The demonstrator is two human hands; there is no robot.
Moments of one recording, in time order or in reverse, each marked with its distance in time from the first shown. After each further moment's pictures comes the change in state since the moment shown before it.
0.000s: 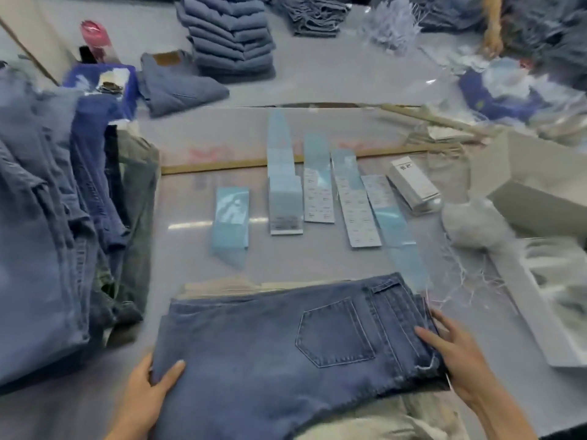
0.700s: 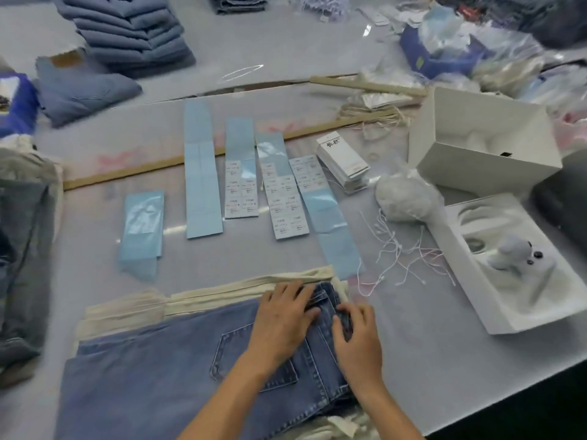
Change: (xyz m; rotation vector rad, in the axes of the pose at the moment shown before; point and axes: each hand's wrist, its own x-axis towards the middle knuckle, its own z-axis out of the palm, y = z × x) left_hand -0.119 0.013 0.327 1.053 -0.338 1.399; right_hand 0.036 0.057 -0.005 -0.560 0.206 -0.478
